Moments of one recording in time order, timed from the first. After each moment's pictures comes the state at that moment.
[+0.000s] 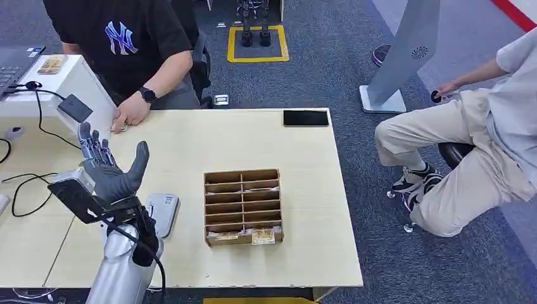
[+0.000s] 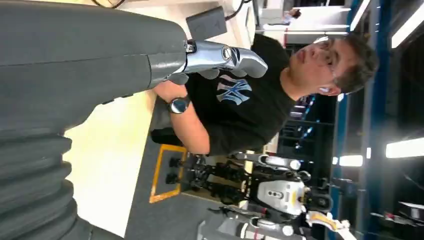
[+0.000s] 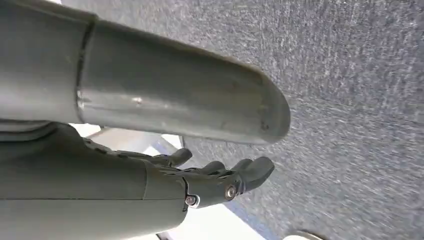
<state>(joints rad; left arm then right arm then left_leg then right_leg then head) -0.20 -0.10 -0.27 -1.60 0.12 0.56 -0.47 -0.06 0.01 -0.94 -0.24 1.37 -0.37 0.20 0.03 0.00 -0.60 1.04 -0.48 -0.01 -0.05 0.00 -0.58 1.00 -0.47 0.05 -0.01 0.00</state>
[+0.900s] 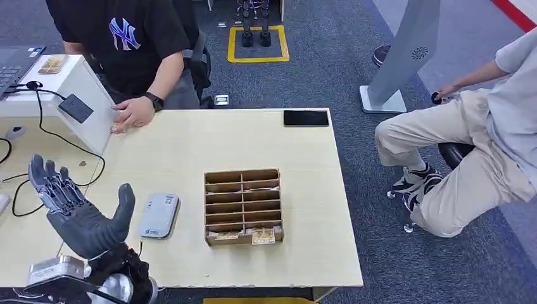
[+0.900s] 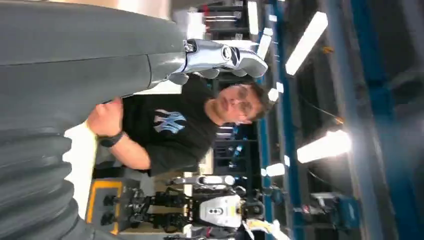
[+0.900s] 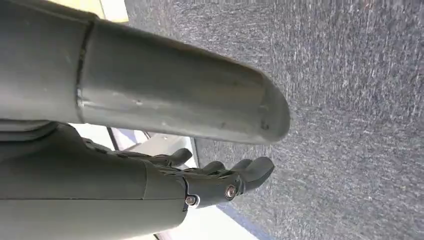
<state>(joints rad) 0.06 -0.07 -0.39 -1.88 -0.08 0.69 -0.70 -0.04 0.02 -1.02 -0.24 1.34 -0.37 0.21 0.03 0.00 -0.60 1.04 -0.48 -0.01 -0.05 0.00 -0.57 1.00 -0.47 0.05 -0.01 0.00</state>
